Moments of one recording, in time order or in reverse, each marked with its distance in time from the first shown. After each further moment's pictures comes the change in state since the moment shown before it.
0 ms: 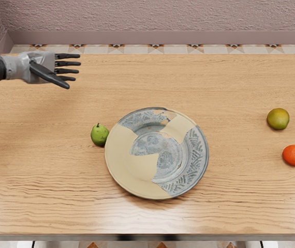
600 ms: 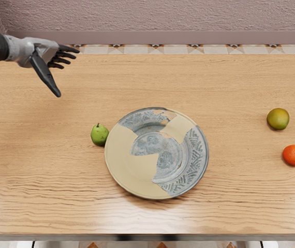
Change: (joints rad) left arm -0.094 -0.008 -0.150 -0.096 0.698 0.000 0.008; right arm -0.012 0.000 0.000 -0.005 -0.001 -0.001 0.000
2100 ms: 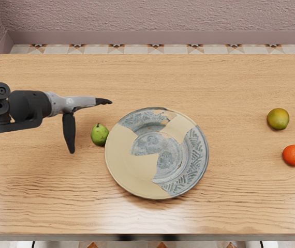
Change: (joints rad) left arm -0.153 0.080 0.556 -0.692 0.287 0.556 -0.146; right arm 0.000 0.000 0.000 0.000 0.000 0.000 0.000
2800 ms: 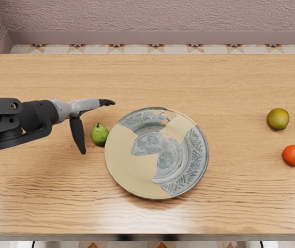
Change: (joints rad) left arm 0.053 -0.049 0.029 -0.014 -0.033 0.192 -0.001; right arm 0.000 0.000 0.000 0.000 0.000 0.000 0.000
